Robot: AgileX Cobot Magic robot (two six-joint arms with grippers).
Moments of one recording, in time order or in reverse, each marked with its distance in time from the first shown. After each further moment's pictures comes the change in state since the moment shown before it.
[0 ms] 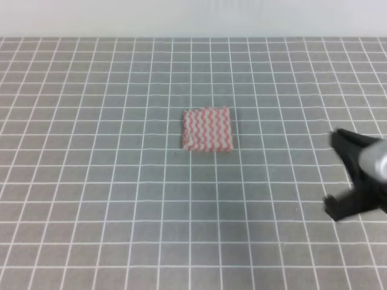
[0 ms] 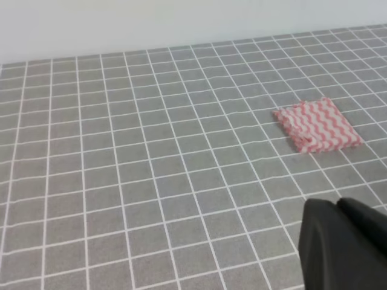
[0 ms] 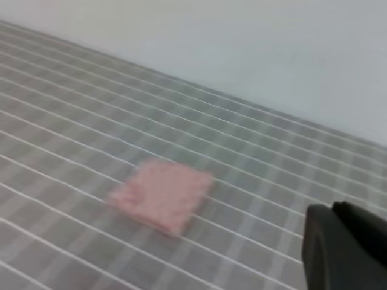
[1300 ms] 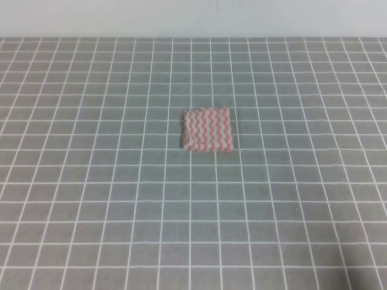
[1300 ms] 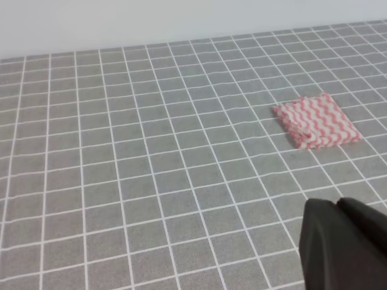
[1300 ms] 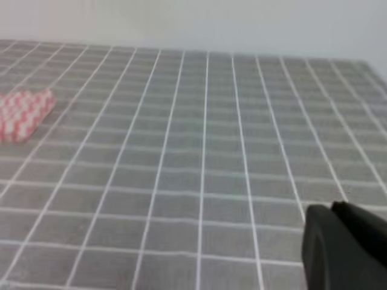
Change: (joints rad) left arm 0.000 -0.001 0.000 -0.001 0.007 0.000; right arm -0.667 -0.894 0.463 -0.937 0.548 0.895
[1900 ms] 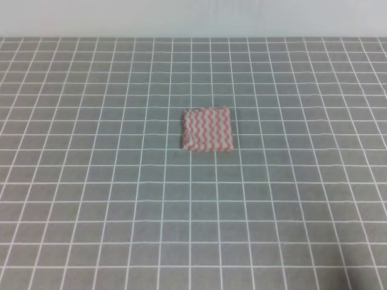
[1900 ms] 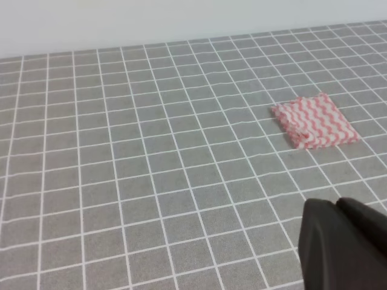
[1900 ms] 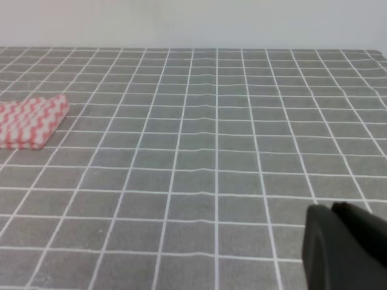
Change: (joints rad) left arm 0.000 0.002 0.000 -0.005 -0.001 0.000; right arm 0.001 -0.064 0.044 0.064 0.053 0.020
